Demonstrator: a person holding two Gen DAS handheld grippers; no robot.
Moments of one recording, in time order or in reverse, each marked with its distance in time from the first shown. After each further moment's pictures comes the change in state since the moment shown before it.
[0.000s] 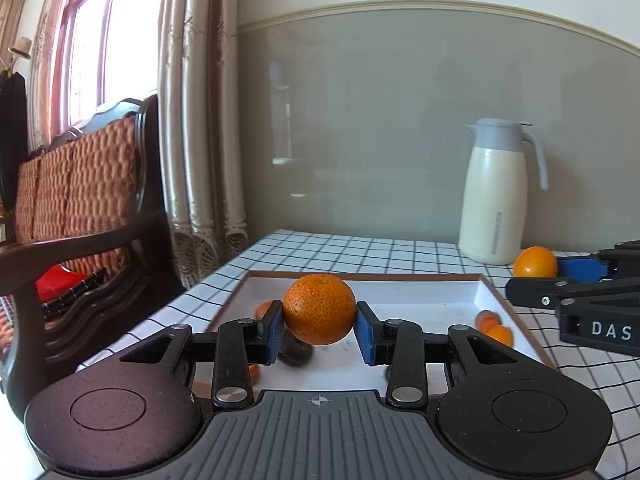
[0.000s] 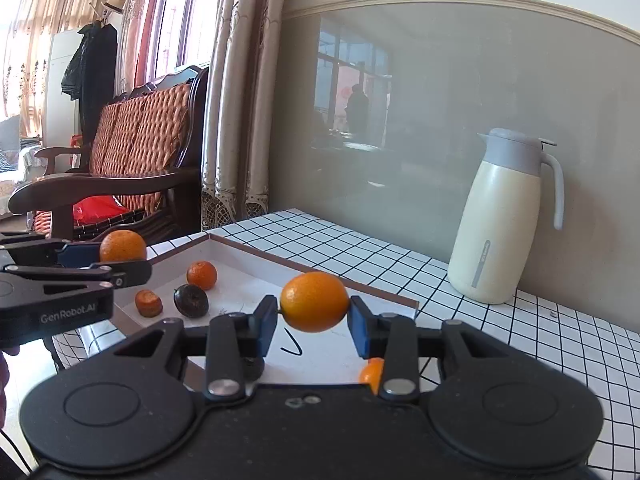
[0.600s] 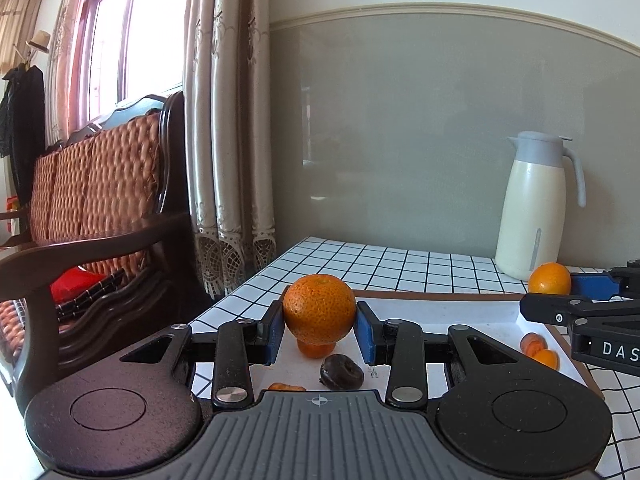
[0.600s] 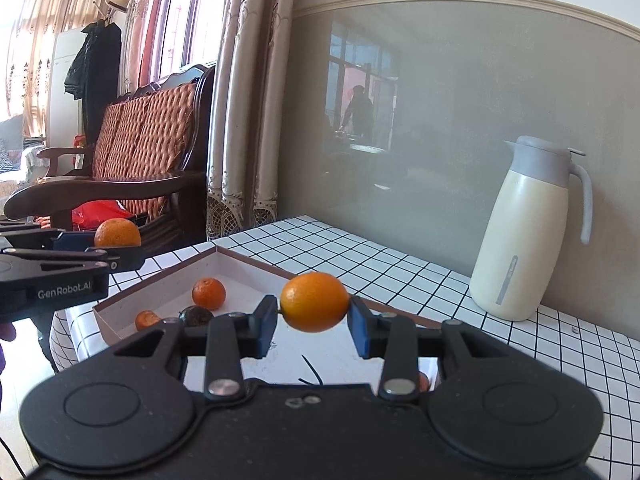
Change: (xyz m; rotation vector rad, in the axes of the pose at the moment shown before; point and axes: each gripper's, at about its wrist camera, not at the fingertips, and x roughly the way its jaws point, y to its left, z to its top) left arm 0.032 0.036 0.015 -0.033 -0.005 0.039; right arm 0.033 0.016 0.015 -0.010 -0.005 0.011
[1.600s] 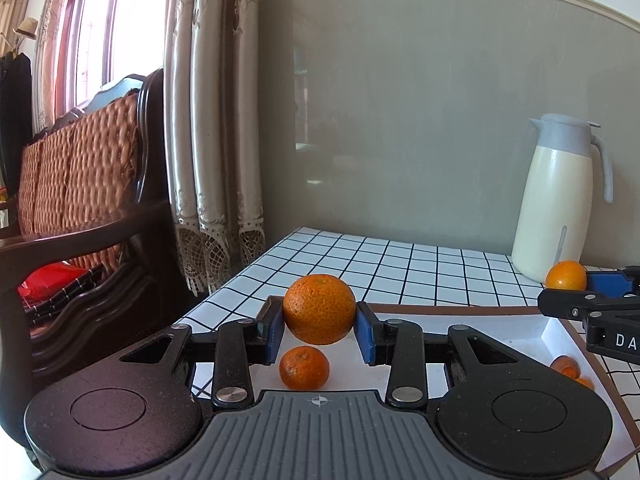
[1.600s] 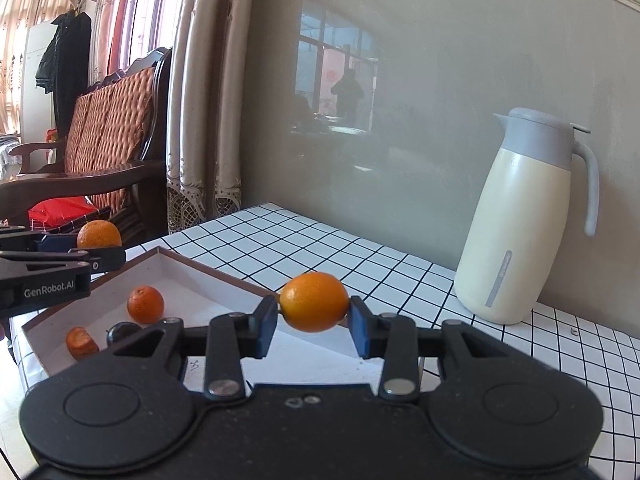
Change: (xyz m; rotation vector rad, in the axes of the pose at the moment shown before) left arm 0.075 -0.011 0.013 -0.001 0.058 -0.015; right arm 0.060 -0.039 0.009 0.032 0.060 -0.048
